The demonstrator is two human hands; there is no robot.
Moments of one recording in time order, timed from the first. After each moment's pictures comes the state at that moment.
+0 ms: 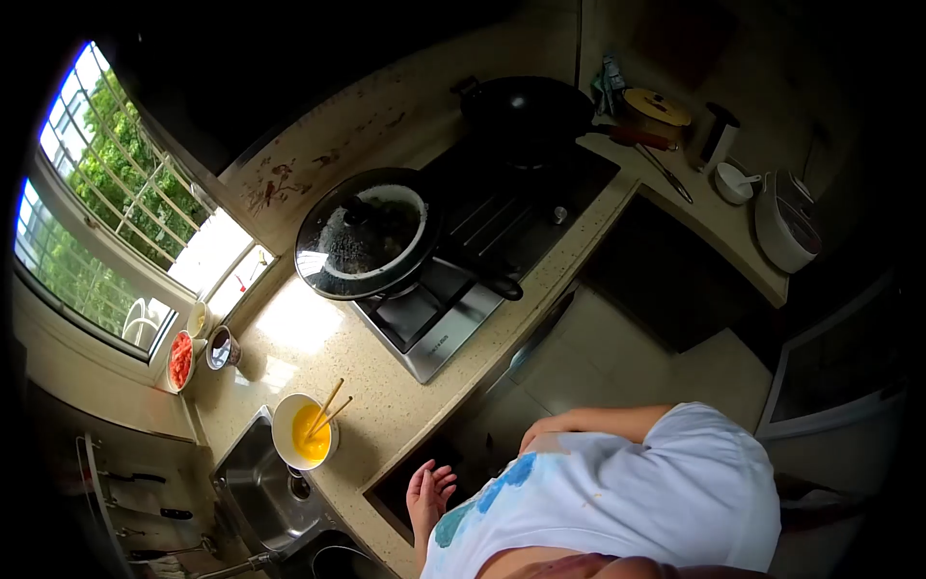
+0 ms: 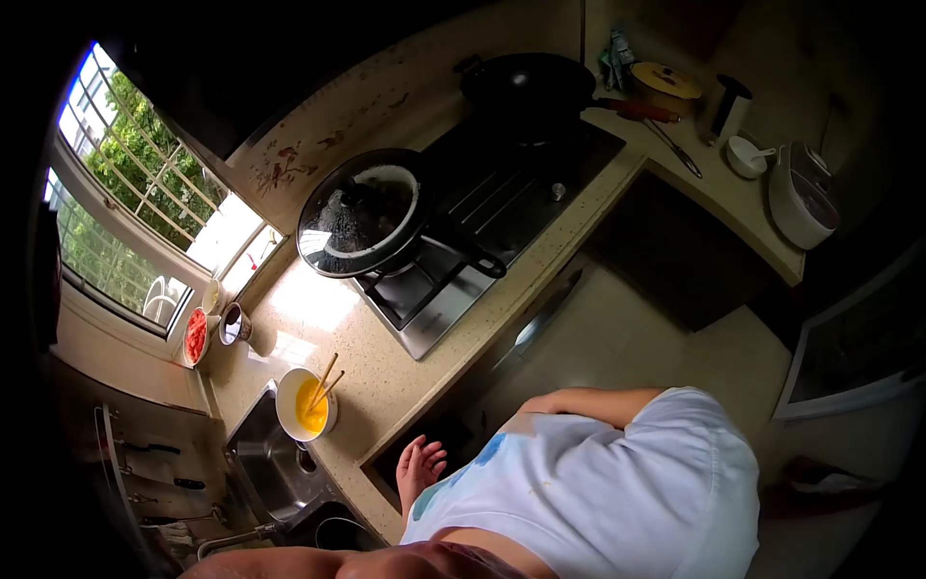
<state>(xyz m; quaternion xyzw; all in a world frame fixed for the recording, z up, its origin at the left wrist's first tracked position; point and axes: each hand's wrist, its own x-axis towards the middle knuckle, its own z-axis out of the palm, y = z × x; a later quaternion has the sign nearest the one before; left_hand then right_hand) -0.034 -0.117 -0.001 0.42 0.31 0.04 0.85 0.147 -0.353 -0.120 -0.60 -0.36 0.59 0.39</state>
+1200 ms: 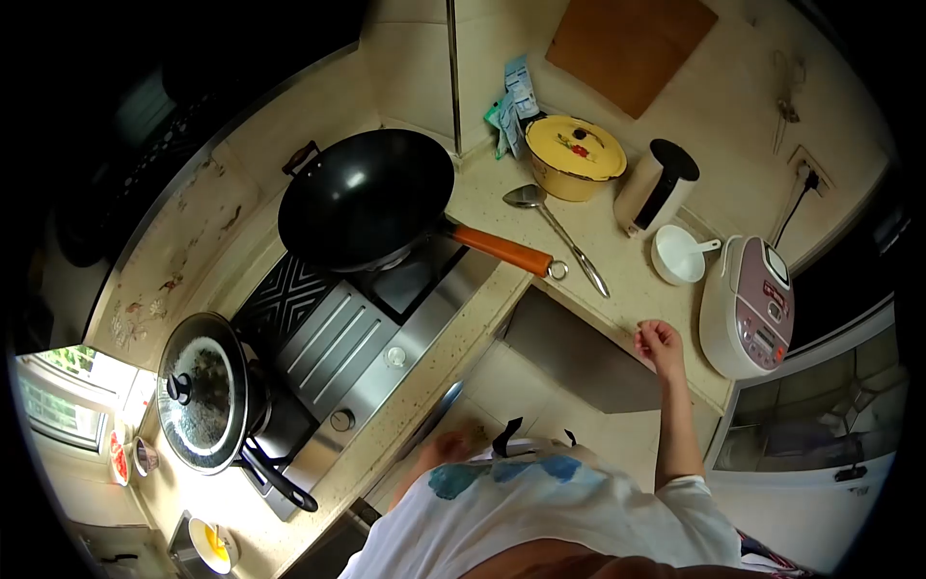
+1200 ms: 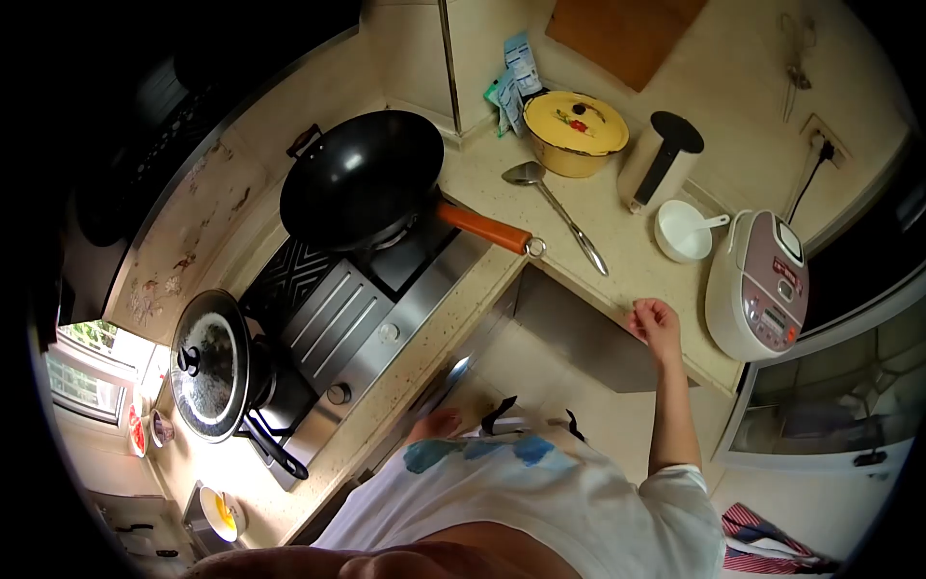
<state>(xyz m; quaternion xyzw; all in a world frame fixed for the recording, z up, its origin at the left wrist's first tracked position) 0.341 -0.383 -0.083 0.81 0.06 -0.26 0.53 0.452 -0.789 0.052 -0.71 0.18 -0.02 0.68</state>
